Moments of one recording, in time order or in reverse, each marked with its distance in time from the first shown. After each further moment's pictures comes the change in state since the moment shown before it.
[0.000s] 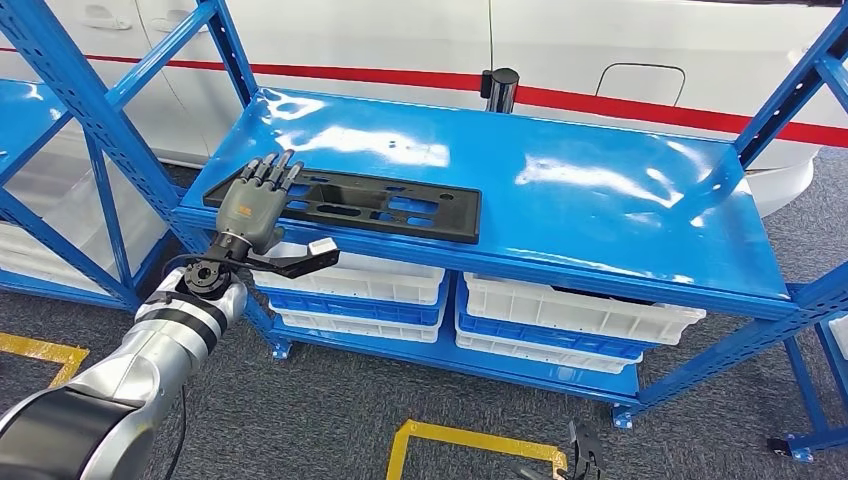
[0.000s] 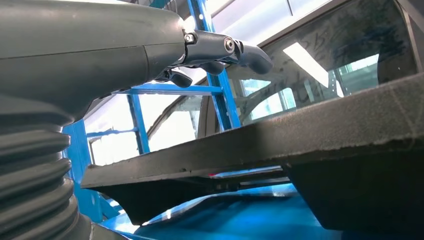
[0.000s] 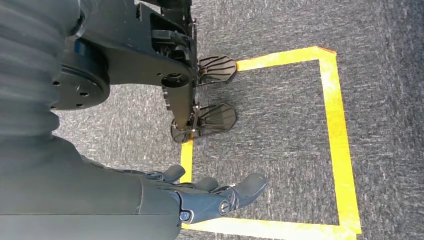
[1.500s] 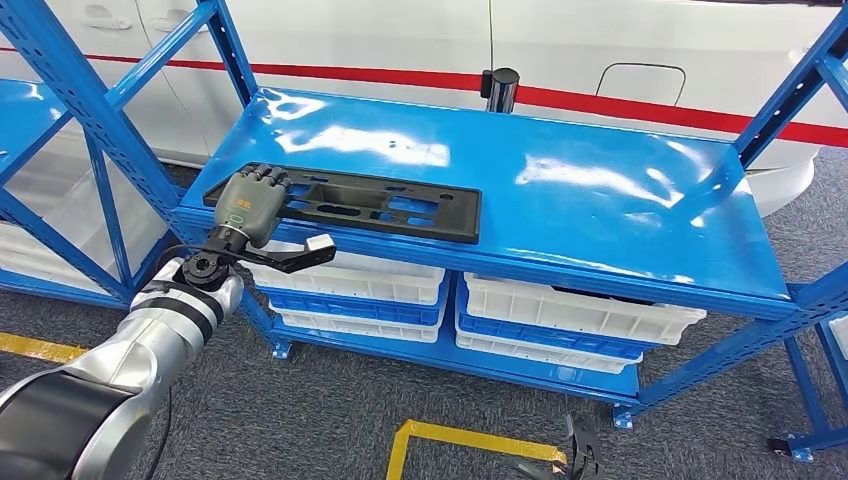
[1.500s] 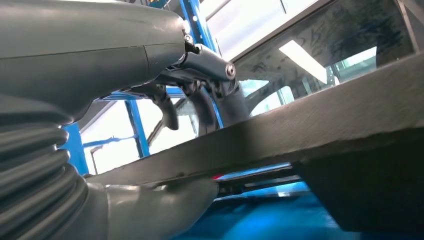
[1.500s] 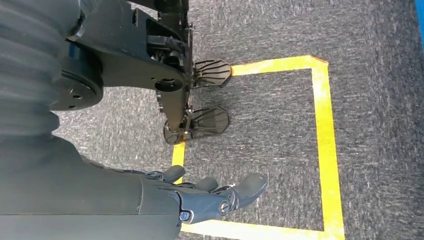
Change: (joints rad) left arm -0.061 0.013 -0.056 0.081 0.002 0.001 0.015; right arm -0.013 -0.007 0.008 0.000 0.012 0.026 -0.019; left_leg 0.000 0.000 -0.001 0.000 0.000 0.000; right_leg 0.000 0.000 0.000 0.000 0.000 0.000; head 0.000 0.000
